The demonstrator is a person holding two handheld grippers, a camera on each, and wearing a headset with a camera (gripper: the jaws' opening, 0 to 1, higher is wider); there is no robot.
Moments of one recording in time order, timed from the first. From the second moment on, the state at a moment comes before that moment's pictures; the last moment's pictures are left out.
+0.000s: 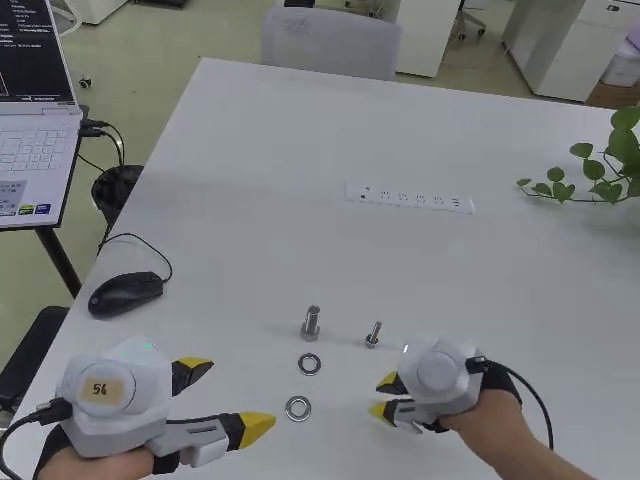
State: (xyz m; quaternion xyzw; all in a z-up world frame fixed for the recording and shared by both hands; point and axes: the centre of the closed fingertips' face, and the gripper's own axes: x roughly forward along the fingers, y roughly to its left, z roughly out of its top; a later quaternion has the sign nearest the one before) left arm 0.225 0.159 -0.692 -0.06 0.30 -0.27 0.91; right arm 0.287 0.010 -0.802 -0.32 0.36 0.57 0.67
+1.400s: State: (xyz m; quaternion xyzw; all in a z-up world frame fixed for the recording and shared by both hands) left arm 0.228 0.158 -0.686 -0.06 0.30 -0.26 0.92; right arm 0.264 0.104 -0.825 -0.38 0.31 0.65 0.57
